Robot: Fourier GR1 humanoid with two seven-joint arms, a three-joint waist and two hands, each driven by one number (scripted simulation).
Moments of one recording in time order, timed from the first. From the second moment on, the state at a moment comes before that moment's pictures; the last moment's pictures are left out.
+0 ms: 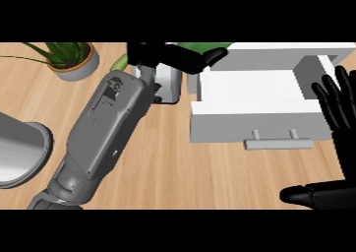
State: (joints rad) left arm -1.02 0.00 -0.06 -1.01 0.22 0.25 -0.18; right arm -0.09 -0.11 -0.10 -2.06 -0.18 0.16 0.16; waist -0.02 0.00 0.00
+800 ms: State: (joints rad) left arm -1.22 0.00 -0.28 -0.59 0.46 0.39 -0.34; right arm -0.11 -0.10 -0.08 -2.02 -0.15 0.16 0.13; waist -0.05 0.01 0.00
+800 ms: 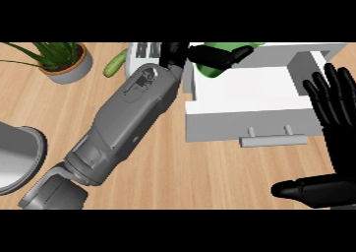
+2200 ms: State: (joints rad) left arm -1.30 0.00 -0.56 -0.45 0.69 0.46 -0.40; right arm -0.15 -0.10 -0.08 -2.03 -0.26 0.20 0.15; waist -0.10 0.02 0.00
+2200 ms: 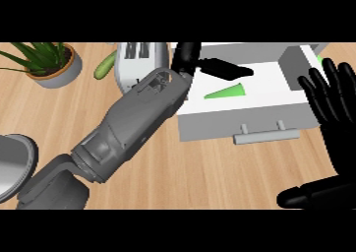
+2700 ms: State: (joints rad) left arm -1.25 0.02 -0.47 -0.55 0.77 0.40 -0.47; right arm -0.09 -0.15 -0.13 -2.07 -0.35 0.27 0.17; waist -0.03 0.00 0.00
